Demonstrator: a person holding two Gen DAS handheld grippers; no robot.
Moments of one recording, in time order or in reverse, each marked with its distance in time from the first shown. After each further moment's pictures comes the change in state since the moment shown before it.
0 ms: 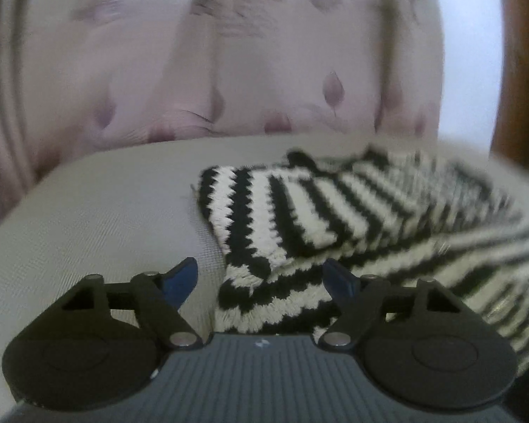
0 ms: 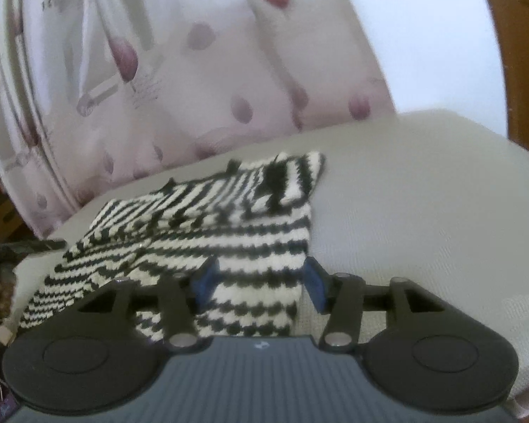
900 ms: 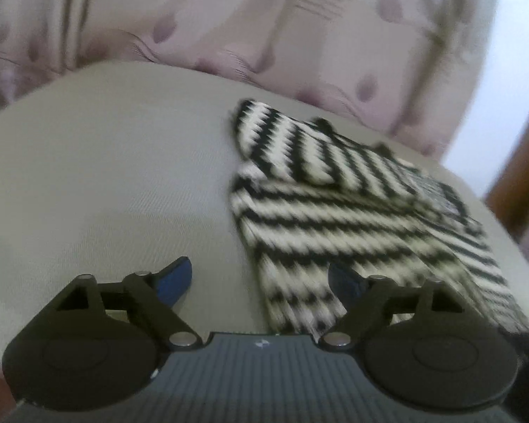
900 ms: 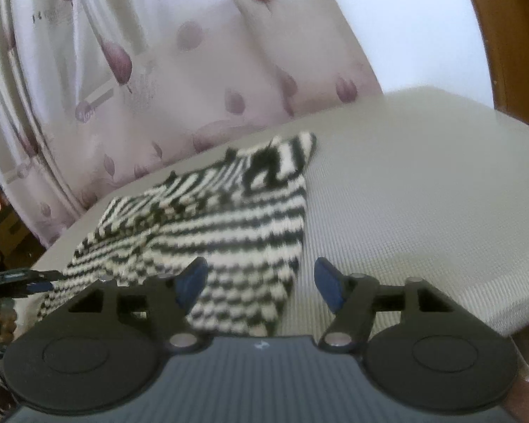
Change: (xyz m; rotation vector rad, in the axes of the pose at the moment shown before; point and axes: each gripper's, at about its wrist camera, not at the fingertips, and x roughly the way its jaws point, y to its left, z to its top) left arm -0.069 0.057 -0.080 -0.390 0.095 -0.123; right arm -0.025 -0.001 -0.028 0.068 0.045 0.004
